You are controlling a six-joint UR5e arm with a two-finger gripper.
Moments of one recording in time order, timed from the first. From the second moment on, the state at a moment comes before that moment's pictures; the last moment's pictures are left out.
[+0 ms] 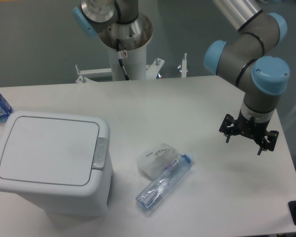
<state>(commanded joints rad) 2.72 -2.06 -1.43 -1.06 1.52 1.24</state>
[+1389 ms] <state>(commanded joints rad) 2.51 -1.88 -1.40 -1.00 1.18 0.43</state>
